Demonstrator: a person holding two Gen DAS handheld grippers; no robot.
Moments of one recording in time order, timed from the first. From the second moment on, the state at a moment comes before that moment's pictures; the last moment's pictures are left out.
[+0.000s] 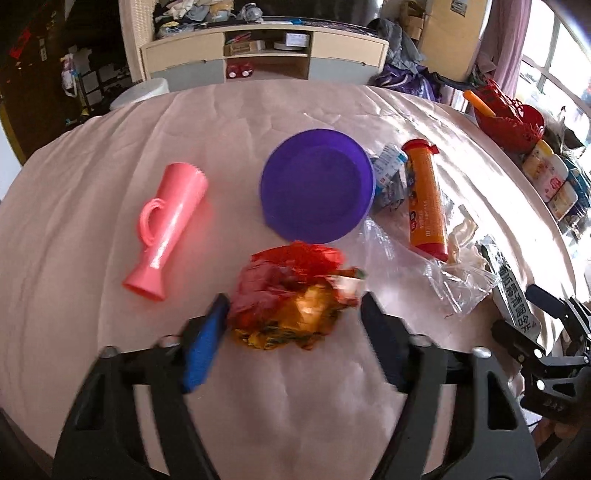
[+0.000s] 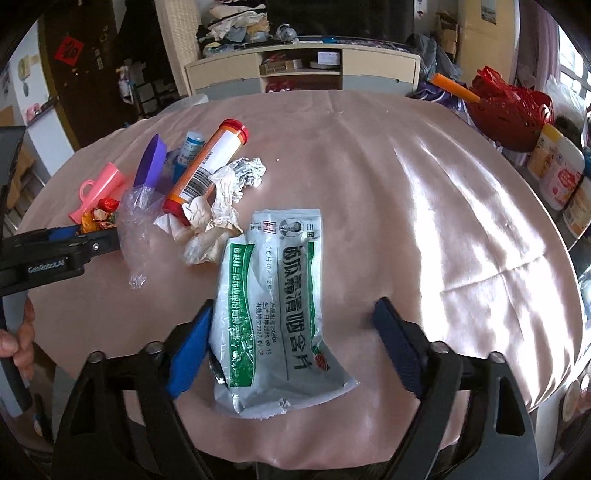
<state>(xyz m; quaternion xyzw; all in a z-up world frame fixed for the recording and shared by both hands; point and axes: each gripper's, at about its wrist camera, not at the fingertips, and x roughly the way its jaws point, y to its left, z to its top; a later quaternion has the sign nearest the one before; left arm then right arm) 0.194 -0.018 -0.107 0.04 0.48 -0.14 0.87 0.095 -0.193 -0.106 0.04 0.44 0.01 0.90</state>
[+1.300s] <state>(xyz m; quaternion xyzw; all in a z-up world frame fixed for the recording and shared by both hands) -0.027 0.024 -0.089 -0.04 0.48 -0.14 0.86 -0.041 -0.161 -0.073 0.13 0.41 0.16 0.89</state>
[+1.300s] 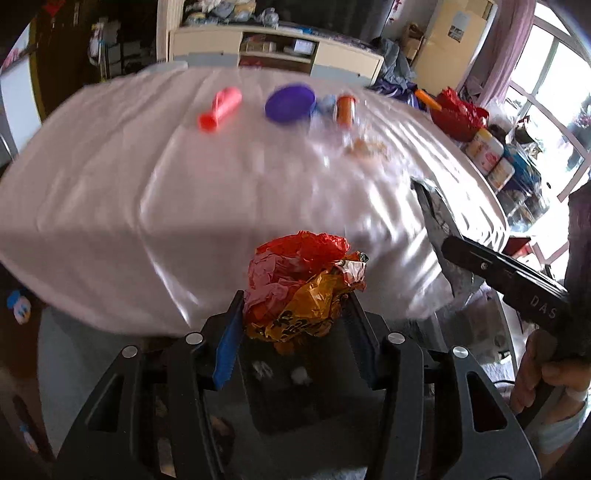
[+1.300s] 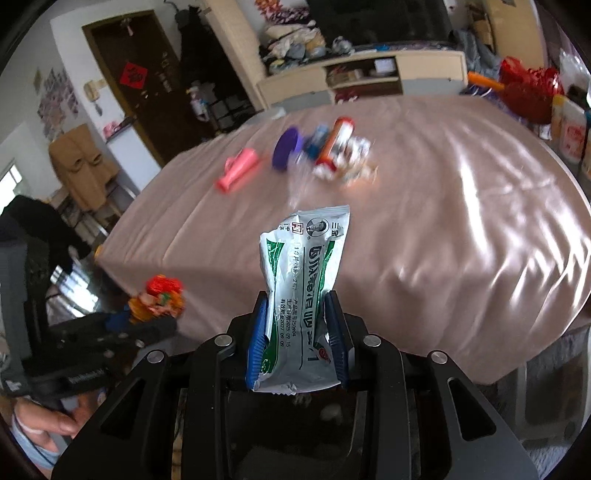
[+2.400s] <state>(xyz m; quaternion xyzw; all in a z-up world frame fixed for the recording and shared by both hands) -0.048 0.010 -0.205 -0.01 0.59 -0.14 0.79 -0.051 -0.122 -0.174 0.12 0.55 0.15 0.81</state>
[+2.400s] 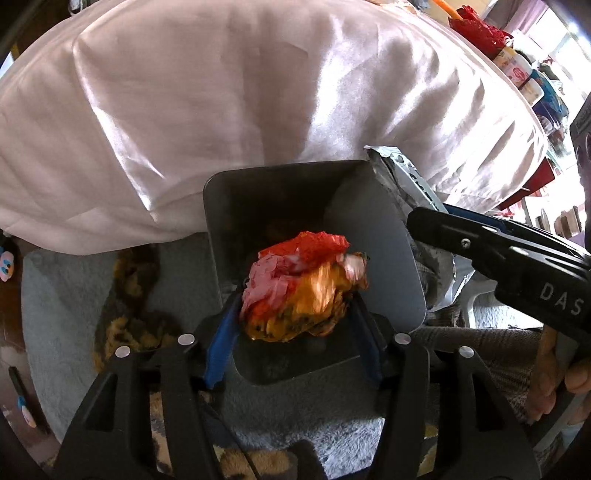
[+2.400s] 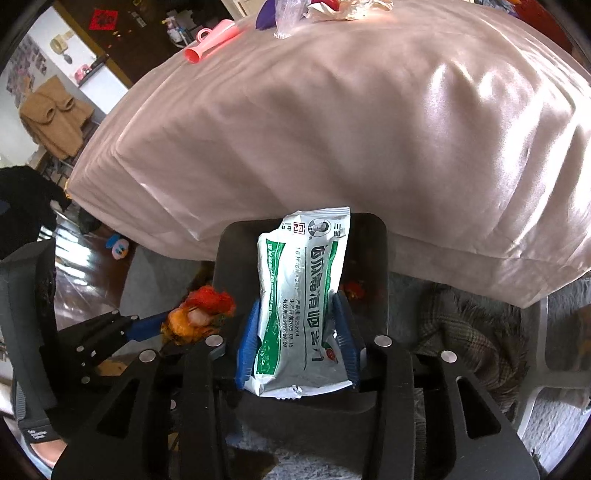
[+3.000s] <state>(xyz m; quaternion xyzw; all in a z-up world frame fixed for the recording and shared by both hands) -0.048 0.021 -0.184 -0.02 0.57 -0.12 0.81 -0.049 -0.133 -0.156 0.14 0.53 0.13 0.83</state>
